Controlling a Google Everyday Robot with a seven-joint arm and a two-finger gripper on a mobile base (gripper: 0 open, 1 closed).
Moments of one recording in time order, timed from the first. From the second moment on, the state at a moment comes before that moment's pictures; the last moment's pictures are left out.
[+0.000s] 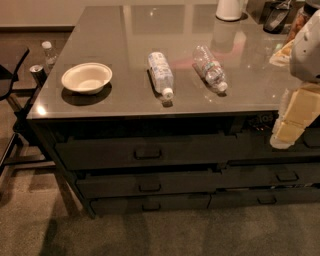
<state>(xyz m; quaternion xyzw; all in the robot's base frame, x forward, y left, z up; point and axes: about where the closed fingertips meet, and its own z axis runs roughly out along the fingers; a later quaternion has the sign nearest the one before) 0.438 -0.216 0.978 -0.60 0.78 -0.04 0.16</state>
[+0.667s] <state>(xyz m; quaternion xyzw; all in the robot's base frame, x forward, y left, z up) 0.433 -0.214 0.969 -0.60 0.78 -0.03 0.16</state>
